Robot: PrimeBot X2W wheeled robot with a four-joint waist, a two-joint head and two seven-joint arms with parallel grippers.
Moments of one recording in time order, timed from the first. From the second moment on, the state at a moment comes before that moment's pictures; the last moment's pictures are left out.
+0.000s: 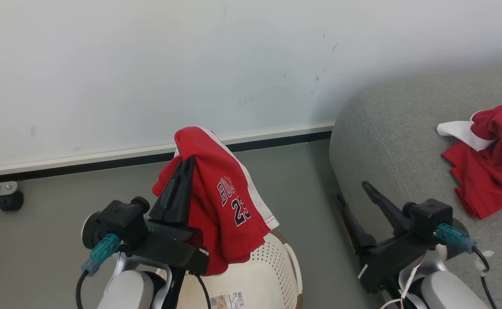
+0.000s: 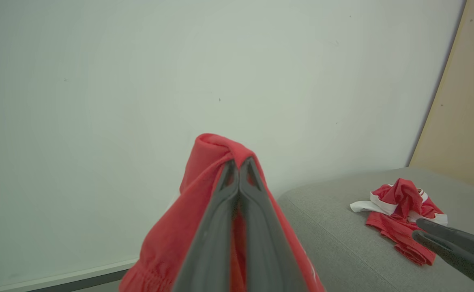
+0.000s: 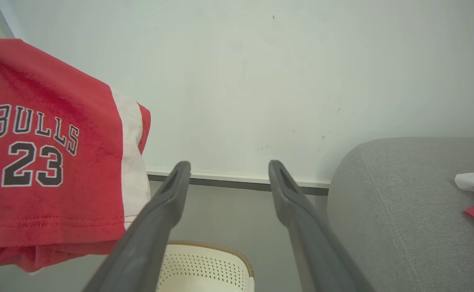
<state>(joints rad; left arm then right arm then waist) -0.26 0.04 -0.27 0.10 -0.36 -0.04 -0.15 -0.25 -0.27 0.46 0.08 0.45 -0.02 0.02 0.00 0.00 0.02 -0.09</state>
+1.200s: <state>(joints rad) -0.27 0.05 -0.41 0.00 -0.38 -0.03 -0.07 -0.51 -0.08 0.76 0.23 0.44 0.11 0.08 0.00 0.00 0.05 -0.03</state>
